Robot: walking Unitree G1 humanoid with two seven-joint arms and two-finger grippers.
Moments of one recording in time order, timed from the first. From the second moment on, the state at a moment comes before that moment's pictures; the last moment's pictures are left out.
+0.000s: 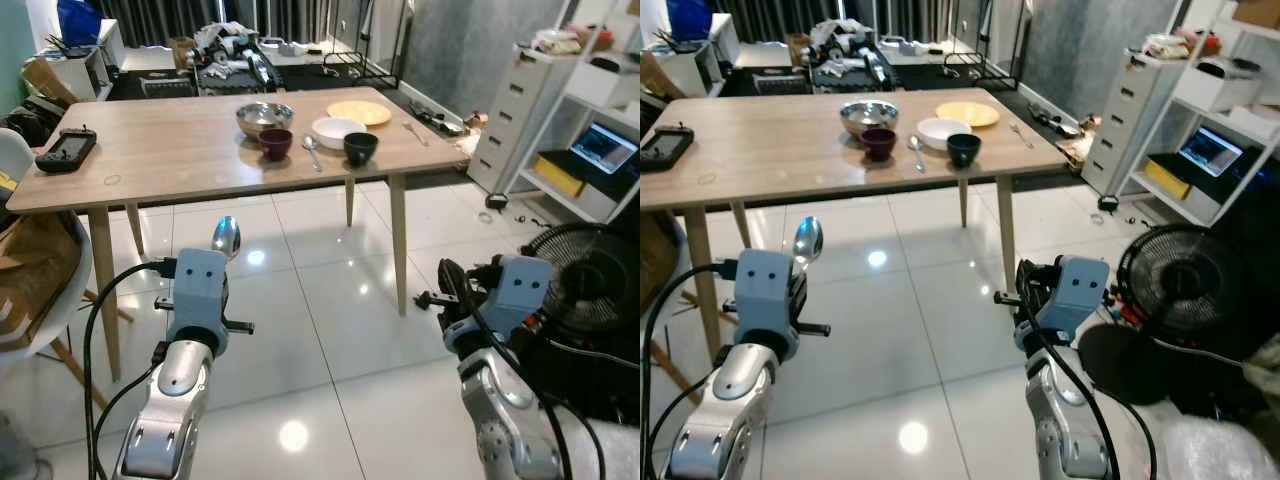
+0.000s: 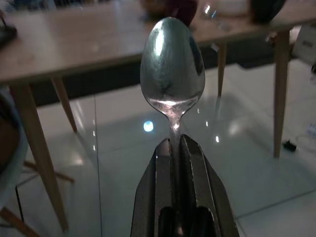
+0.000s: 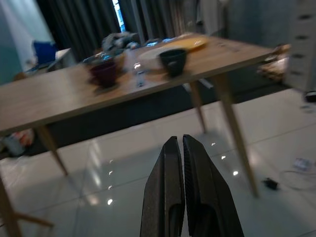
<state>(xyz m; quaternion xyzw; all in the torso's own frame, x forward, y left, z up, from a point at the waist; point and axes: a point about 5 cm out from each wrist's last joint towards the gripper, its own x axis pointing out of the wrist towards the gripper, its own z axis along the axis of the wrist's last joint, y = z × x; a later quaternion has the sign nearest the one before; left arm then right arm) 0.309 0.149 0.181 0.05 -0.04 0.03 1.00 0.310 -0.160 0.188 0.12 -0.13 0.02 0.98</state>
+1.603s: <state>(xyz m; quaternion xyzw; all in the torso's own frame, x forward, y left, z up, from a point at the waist) 0.313 0.147 0.183 0.05 -0.04 0.02 1.00 0.313 -0.173 0.189 0.11 -0.13 -0.03 0.98</state>
